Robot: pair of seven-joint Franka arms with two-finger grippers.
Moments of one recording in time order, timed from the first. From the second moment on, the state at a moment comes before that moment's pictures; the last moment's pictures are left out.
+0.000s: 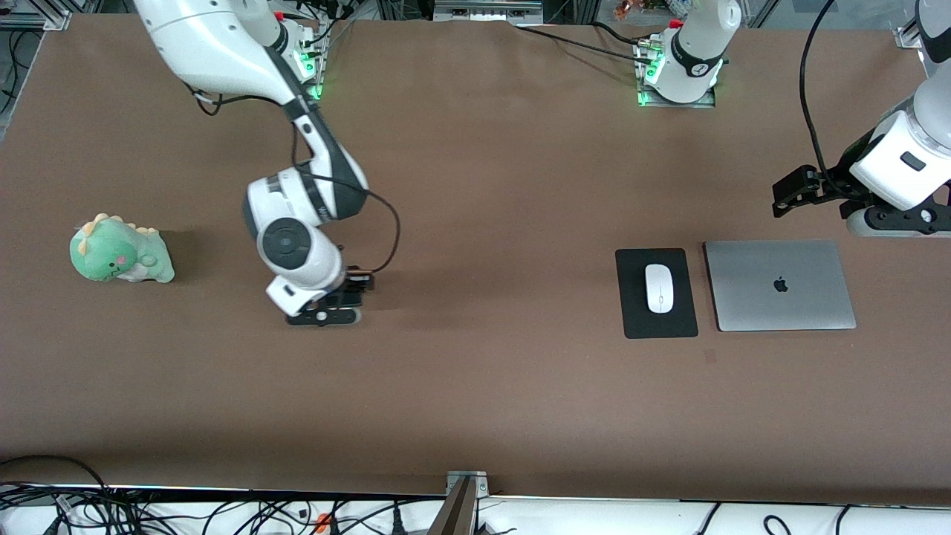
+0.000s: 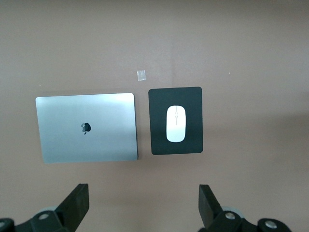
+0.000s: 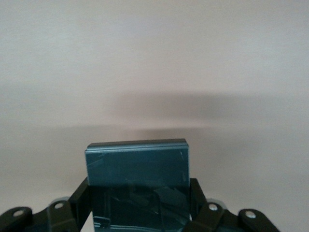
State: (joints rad) left arm 0.11 0.12 -0.22 -1.46 0.03 1.56 -0.11; right arm 0.35 0.58 0.01 -1.66 -0.05 2.14 0.34
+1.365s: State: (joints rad) left arm 0.03 0.12 -0.15 -1.46 0.03 1.56 -0.12; right arm -0.12 0.46 0.01 -2.24 -0.04 2.81 0.03
